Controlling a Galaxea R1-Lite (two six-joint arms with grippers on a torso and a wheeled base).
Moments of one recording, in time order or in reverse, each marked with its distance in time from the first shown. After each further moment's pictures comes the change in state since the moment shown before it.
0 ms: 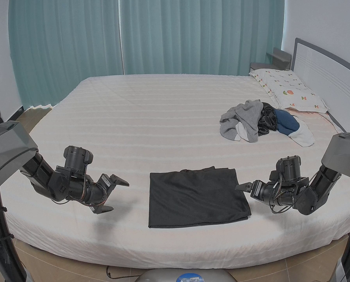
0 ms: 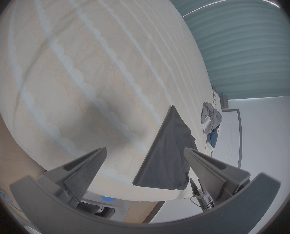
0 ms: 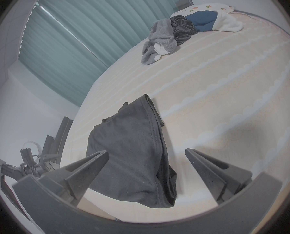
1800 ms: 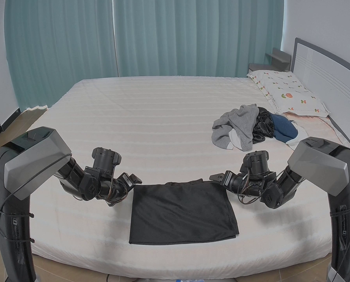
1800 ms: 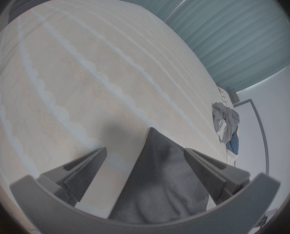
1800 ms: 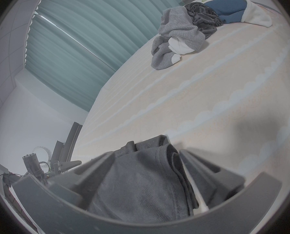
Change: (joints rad) left arm -0.108 0.209 -0.232 -0.013 0.283 0.117; right arm 0.124 0.254 -0.394 0.044 -0.011 0.097
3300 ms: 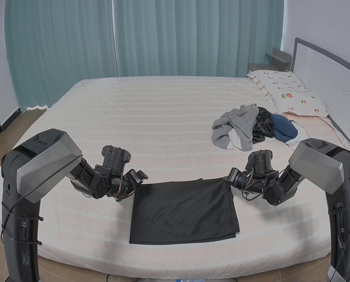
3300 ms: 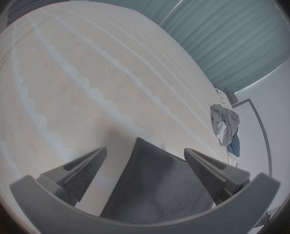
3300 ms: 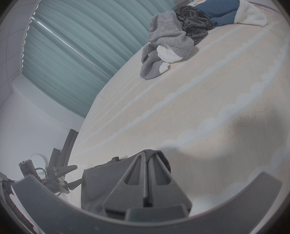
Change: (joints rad) left arm -0.040 0.080 -0.128 0.005 0.077 0.005; right arm -0.057 0.042 -0.045 -0.014 -0.012 0.001
